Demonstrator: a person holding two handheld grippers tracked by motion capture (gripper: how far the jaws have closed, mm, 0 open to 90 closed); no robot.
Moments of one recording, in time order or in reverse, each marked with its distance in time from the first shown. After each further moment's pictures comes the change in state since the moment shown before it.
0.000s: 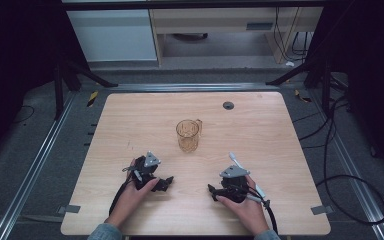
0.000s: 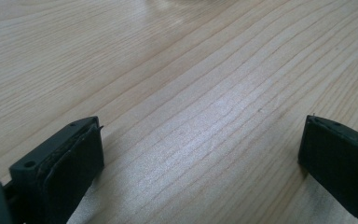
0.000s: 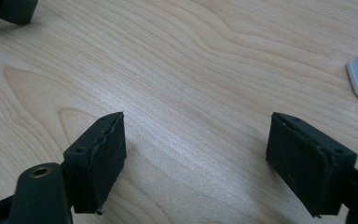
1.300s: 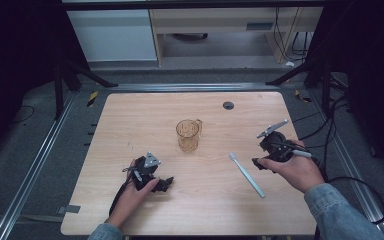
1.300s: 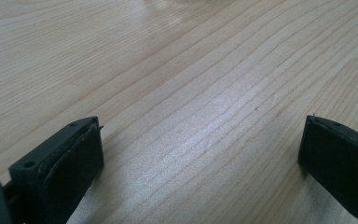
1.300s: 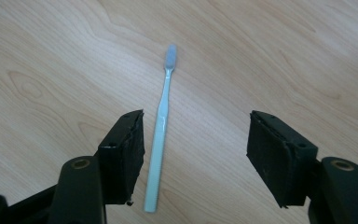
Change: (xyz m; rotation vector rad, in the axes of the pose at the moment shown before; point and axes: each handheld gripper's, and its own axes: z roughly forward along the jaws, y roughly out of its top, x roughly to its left) left arm -0.001 -0.001 -0.001 -0.003 0.001 -0.002; right arm -0.094 0.100 -0.118 0.347 -0.095 -0.051
